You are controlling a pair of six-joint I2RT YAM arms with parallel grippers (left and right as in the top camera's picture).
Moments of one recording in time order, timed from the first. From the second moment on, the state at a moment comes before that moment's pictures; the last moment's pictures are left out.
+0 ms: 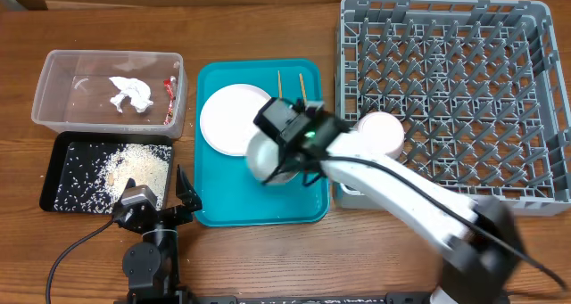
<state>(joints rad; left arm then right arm) 0.09 0.01 0.01 -0.07 -0.10 -0.23 0.82 1.77 1.55 -1.10 0.27 0.86</state>
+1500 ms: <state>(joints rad) 0.09 0.02 0.01 -0.07 -0.10 -0.23 0.33 1.88 1.40 -1.53 1.14 1.04</state>
